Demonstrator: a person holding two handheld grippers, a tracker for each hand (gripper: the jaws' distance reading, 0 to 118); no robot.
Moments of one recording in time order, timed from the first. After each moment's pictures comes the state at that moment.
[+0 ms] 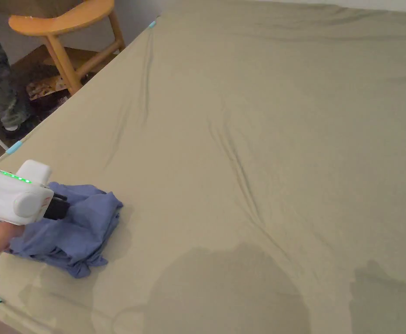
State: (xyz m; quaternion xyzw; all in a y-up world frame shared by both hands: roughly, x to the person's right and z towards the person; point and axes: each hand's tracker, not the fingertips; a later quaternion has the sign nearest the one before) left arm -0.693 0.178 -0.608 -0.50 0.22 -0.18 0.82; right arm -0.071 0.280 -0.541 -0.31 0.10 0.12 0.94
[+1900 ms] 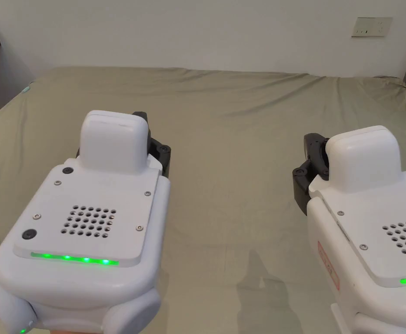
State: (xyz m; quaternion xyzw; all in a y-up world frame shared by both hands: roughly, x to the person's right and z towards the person) left arm -0.206 0.398 -0.415 0.01 -0.01 -0.07 1.00; right arm 0.012 0.398 -0.394 -0.05 0.01 0.13 0.99
